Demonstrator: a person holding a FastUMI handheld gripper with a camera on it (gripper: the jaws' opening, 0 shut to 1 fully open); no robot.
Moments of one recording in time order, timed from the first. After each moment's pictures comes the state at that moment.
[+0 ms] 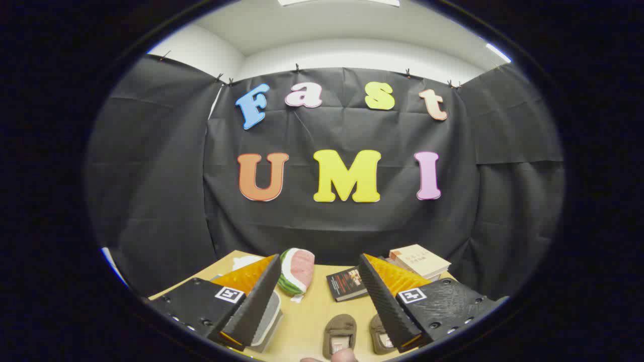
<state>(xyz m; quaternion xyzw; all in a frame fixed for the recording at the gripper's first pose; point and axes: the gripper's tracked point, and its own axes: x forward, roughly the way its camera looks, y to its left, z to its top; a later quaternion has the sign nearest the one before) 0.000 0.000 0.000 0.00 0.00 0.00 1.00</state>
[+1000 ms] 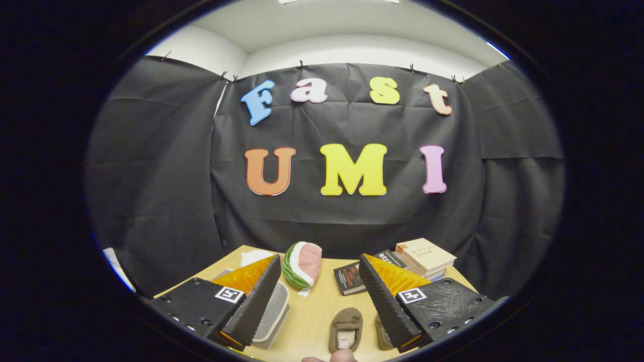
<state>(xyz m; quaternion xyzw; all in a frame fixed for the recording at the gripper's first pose) -0.013 0.011 -0.013 0.01 0.02 0.02 1.00</state>
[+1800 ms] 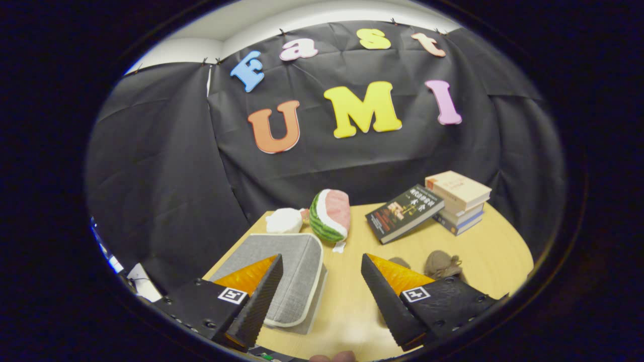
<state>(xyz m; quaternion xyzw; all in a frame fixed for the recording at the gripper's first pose) 0.005 0.068 -0.151 0.11 0.18 0.07 0.98</state>
